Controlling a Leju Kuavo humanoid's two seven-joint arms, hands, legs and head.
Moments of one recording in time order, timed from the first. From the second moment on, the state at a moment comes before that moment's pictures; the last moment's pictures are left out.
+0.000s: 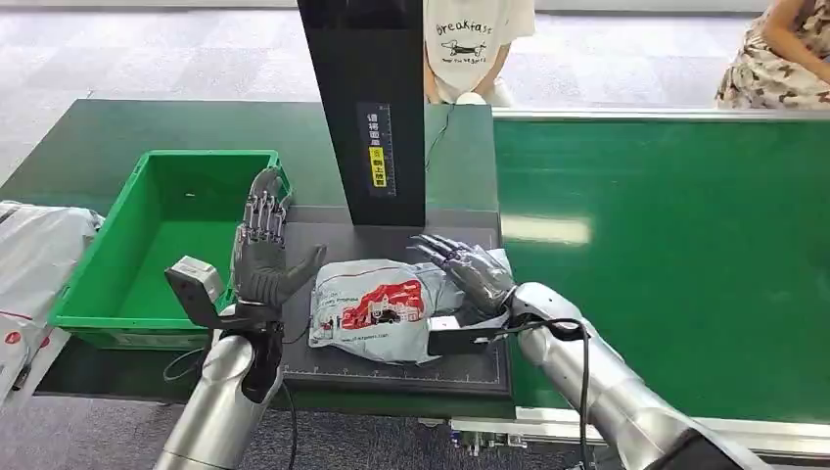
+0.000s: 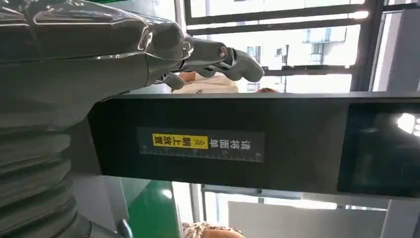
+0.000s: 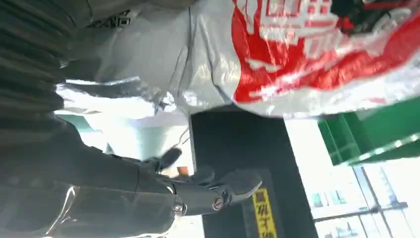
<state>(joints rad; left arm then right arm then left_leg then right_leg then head) -0.28 -0.10 -0.21 -1.33 0.03 0.12 -0.54 -0.74 -0.02 0.85 -0.66 0.56 -0.18 -0.63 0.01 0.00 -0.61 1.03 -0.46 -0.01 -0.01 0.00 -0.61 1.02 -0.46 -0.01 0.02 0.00</state>
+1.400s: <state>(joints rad) -0.59 -0.03 -0.57 -0.88 -0.97 -0.05 -0.13 -0.18 -0.01 0.20 -1.60 0.13 -0.20 -0.70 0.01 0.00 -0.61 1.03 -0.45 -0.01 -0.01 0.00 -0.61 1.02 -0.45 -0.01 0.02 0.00</state>
